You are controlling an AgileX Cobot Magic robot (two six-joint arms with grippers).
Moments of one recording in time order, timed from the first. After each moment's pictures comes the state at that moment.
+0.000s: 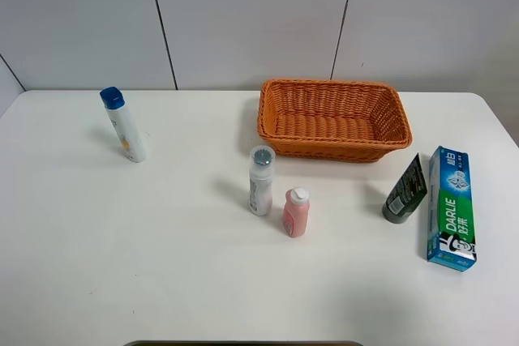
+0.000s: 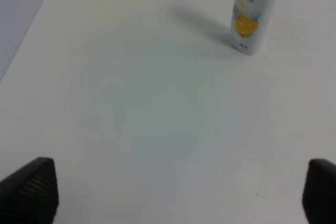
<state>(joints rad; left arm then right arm) 0.05 0.00 -0.51 0.02 1.05 0.01 0.06 0.00 -0.51 -0.08 1.08 0.04</state>
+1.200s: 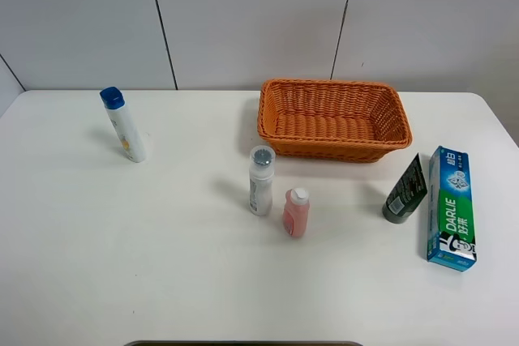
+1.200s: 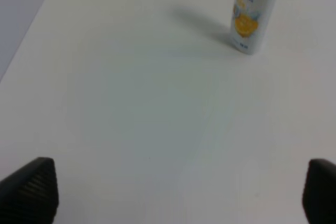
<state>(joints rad) 0.05 0.00 -0.51 0.02 1.05 0.01 0.06 0.92 -1.08 0.08 1.18 0.05</state>
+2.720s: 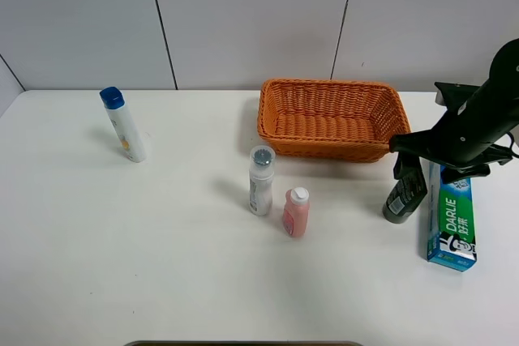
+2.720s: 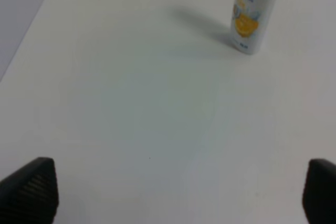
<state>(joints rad) 0.05 0.00 -0.51 0.02 1.05 0.01 0.06 1.60 -0.91 0.08 0.71 0.07</state>
